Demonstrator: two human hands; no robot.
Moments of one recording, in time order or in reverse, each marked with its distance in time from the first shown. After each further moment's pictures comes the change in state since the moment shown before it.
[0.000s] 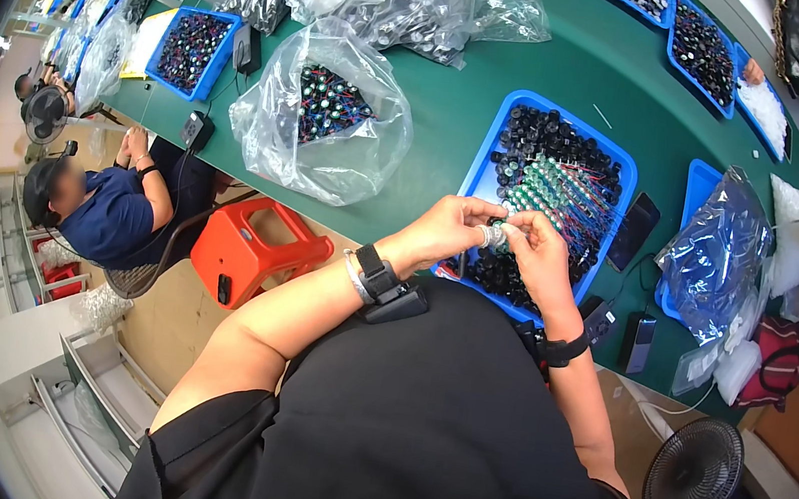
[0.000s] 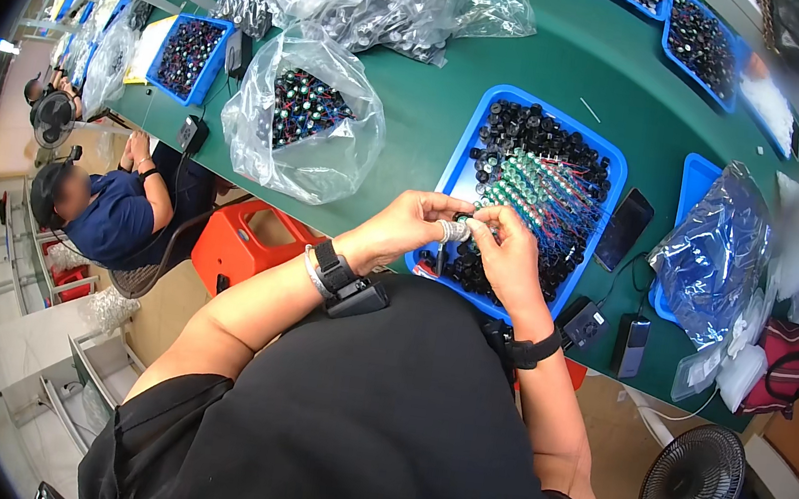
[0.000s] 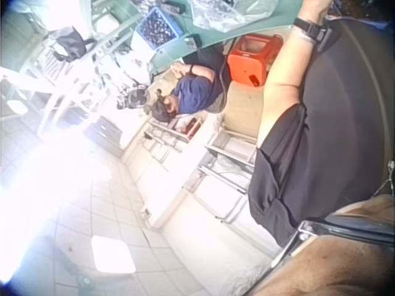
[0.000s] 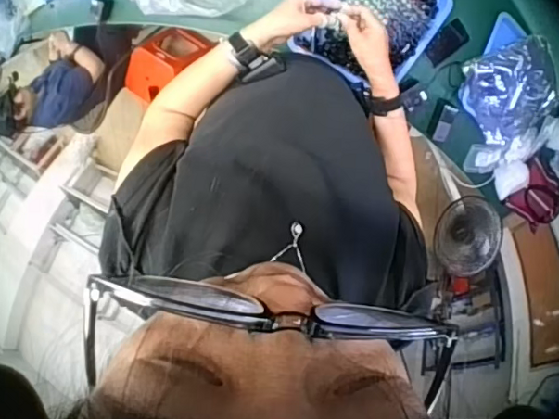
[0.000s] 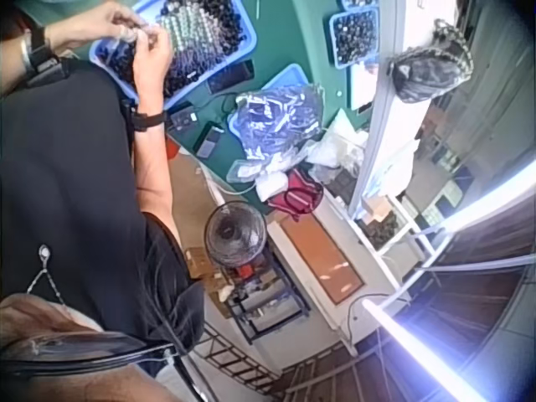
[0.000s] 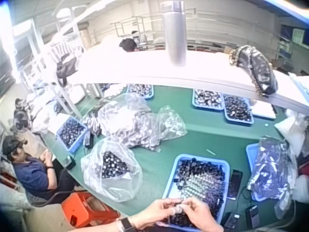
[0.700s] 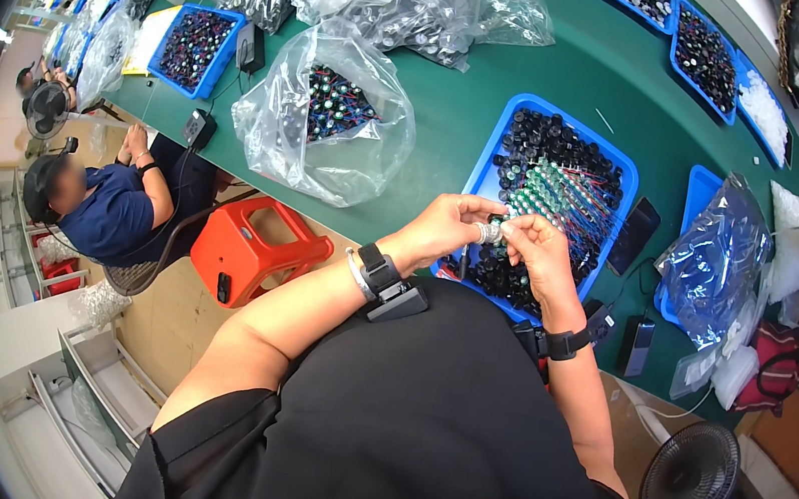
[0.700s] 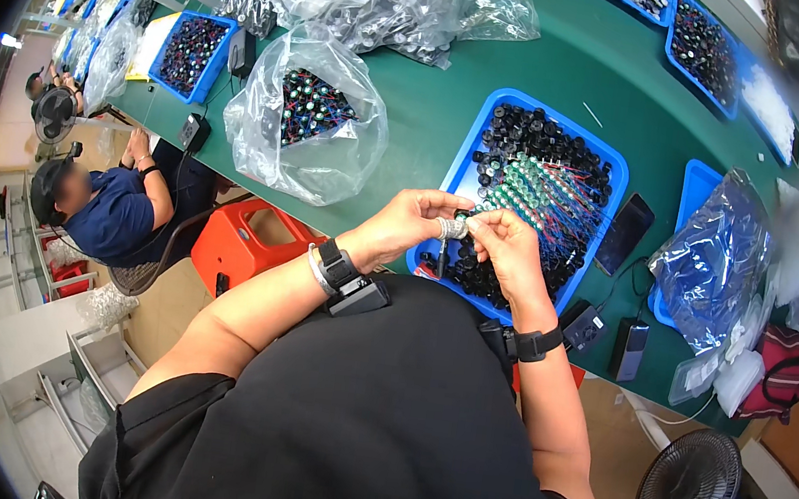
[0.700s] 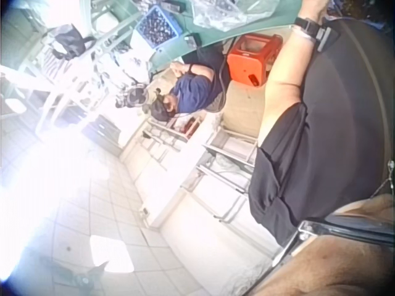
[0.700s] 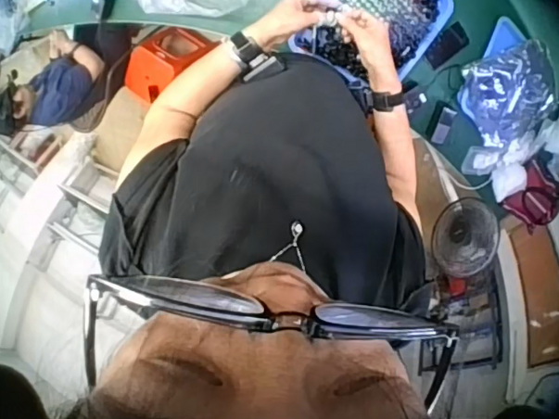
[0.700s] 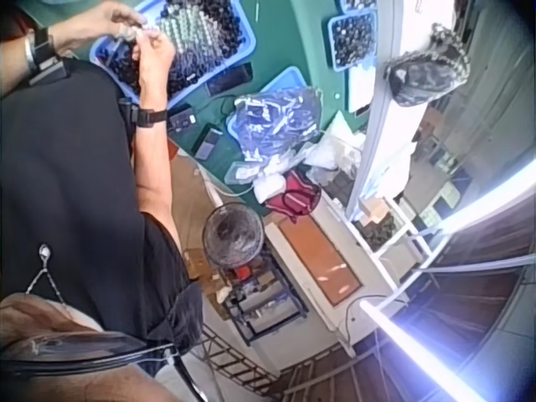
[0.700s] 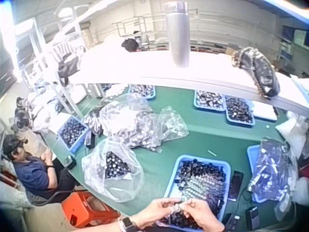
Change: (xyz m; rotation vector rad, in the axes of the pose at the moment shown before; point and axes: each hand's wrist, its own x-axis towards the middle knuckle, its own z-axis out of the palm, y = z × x) left_hand 0.004 -0.005 -0.009 -0.080 -0.018 0.049; right_hand 0.009 0.002 -0.002 0.311 -0.081 0.218
